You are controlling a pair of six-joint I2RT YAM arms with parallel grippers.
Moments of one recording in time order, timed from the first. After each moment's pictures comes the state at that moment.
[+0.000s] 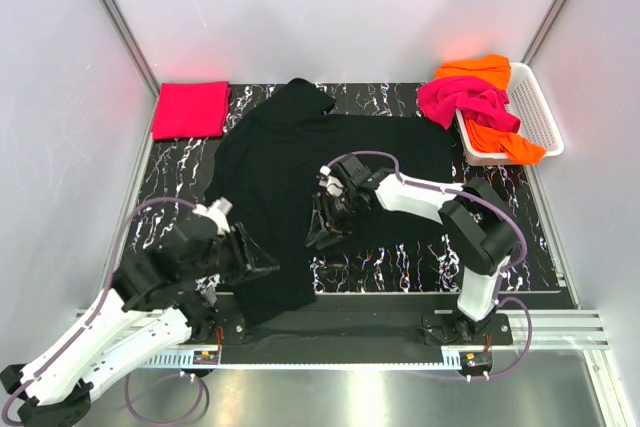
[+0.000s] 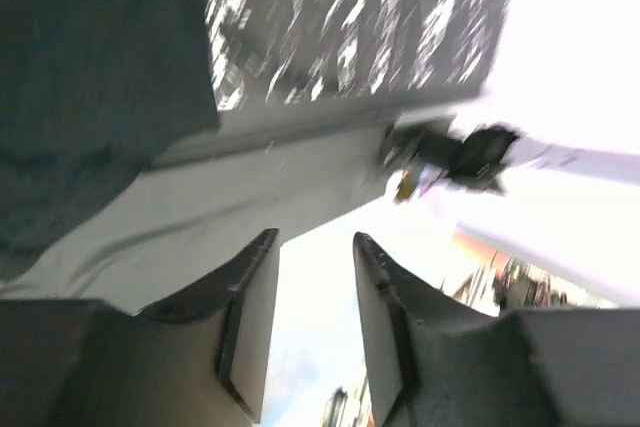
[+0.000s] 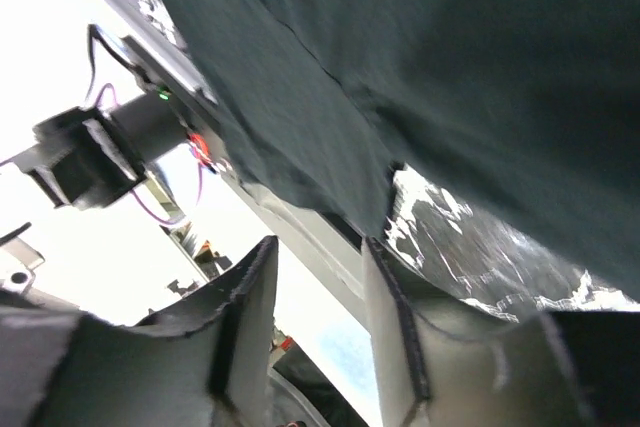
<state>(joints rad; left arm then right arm) -0.78 0.50 0.71 -0.94 0.20 -1.18 0.74 1.82 1.14 -0.38 -0.68 0.74</state>
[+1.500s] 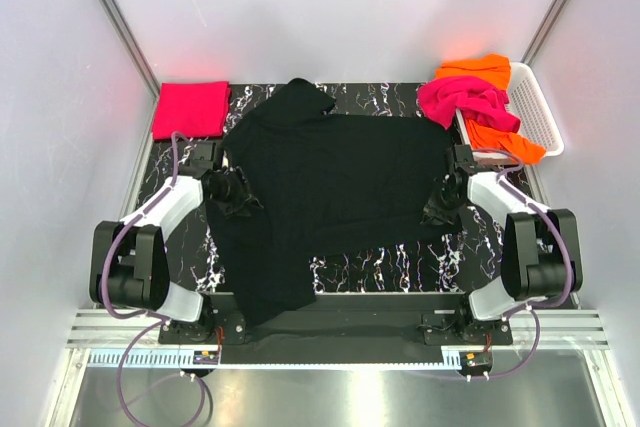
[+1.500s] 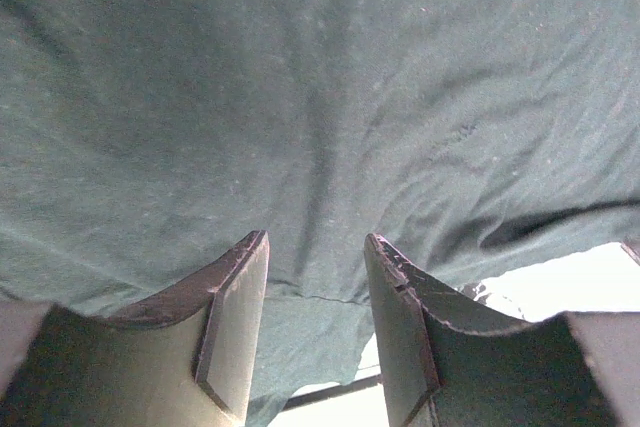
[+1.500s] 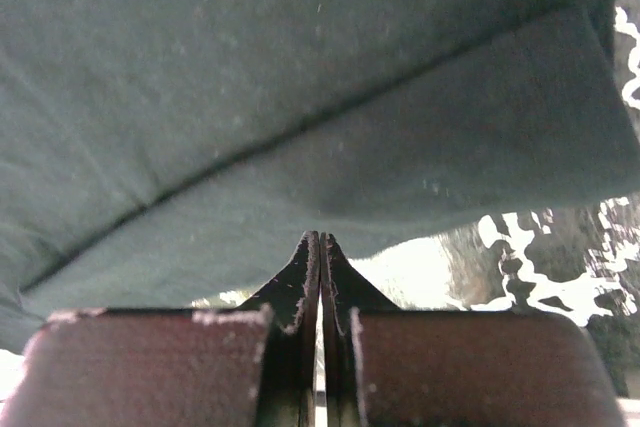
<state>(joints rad) -0.11 1.45 0.89 -0.57 0.29 -0.64 0.08 1.52 0.89 -0.65 -0.14 0.58</state>
